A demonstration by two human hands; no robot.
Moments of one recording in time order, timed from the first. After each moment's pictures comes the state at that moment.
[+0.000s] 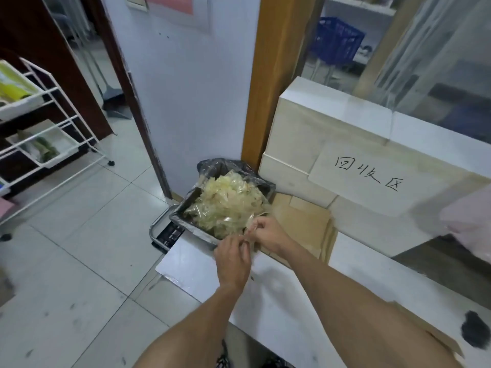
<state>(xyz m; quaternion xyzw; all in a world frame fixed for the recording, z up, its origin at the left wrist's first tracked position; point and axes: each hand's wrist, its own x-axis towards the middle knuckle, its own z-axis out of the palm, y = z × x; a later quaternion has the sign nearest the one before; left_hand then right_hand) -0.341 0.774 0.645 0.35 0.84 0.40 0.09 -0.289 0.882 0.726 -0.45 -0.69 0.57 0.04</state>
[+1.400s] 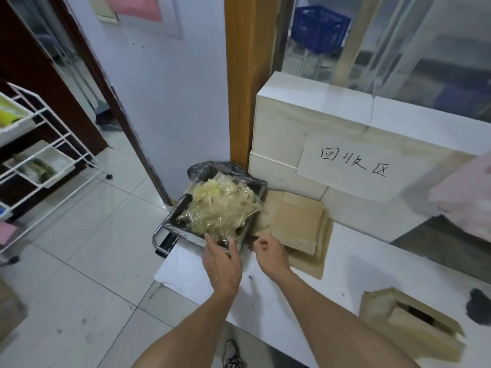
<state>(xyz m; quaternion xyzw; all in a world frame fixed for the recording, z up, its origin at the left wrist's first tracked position) -0.340 0.775 0.640 0.20 0.89 0.38 0.19 -0.249 0.856 0.673 -0.57 -0.68 0.45 0.09</state>
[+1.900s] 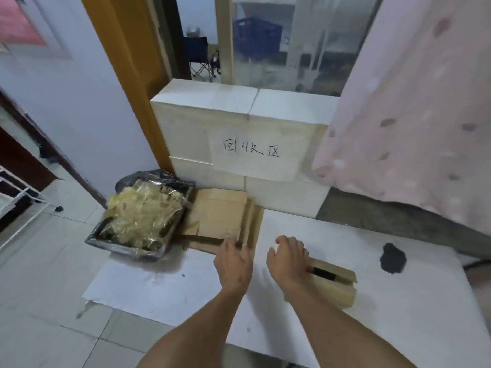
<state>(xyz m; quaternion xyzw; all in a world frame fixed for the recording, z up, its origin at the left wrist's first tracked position) -0.125 0.844 0.648 0.38 0.86 0.30 0.19 -0.007 0.891 0.681 -0.68 -0.71 0.18 0.08</state>
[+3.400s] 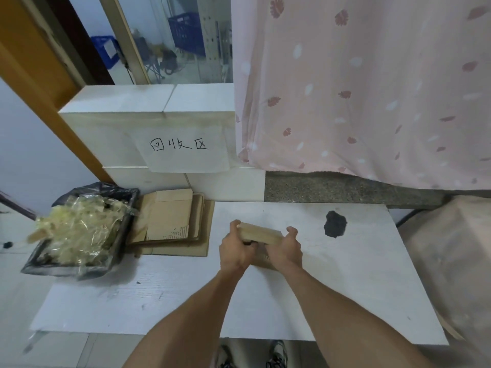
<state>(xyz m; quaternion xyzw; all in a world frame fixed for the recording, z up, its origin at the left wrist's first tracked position) 0.016 0.877 0.687 0.47 0.78 0.26 0.33 0.143 0.899 0.676 -0.78 -0.44 0.41 0.18</state>
